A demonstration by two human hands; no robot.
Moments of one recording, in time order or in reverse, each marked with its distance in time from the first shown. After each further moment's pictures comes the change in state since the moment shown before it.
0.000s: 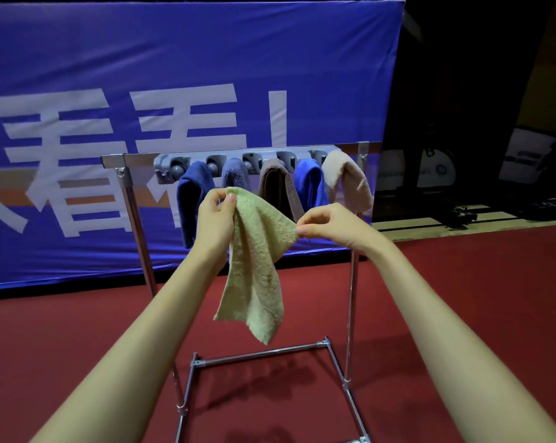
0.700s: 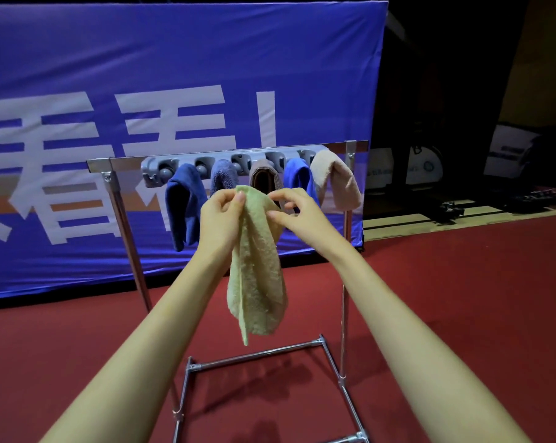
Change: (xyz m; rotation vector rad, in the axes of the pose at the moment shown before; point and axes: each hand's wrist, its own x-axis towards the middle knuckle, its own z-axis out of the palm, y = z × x) left_hand -0.012 0.009 0.016 0.014 -0.049 0.030; right_hand 0.012 -0.016 0.035 0.051 0.255 -0.102
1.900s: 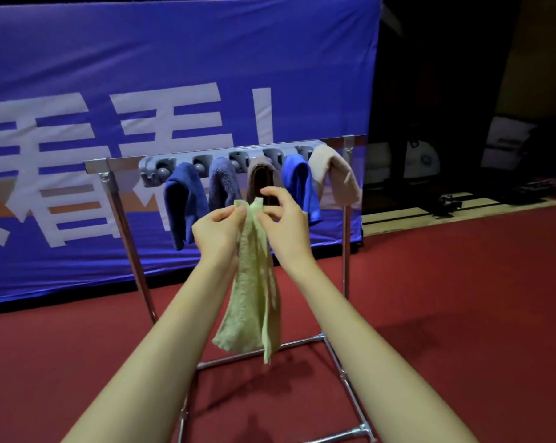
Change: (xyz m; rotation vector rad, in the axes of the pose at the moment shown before) left_hand -0.011 -0.012 0.006 -0.270 0.182 -0.300; right_hand -0.017 -0.017 0.051 0.194 0.382 0.030
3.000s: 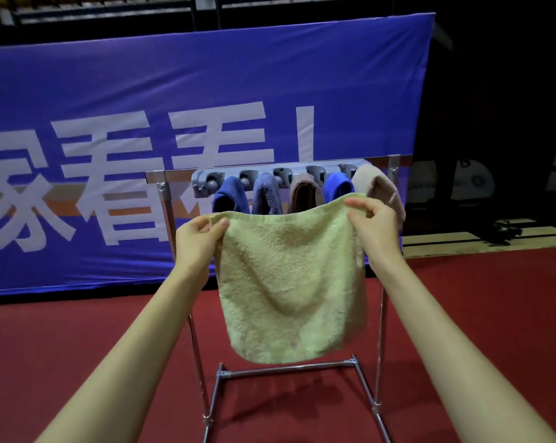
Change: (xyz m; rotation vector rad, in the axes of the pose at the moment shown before) left_hand 0.038 0.029 -0.088 0.311 -0.001 0.236; right_hand 0.046 0.017 -0.056 -0.004 0.134 0.079
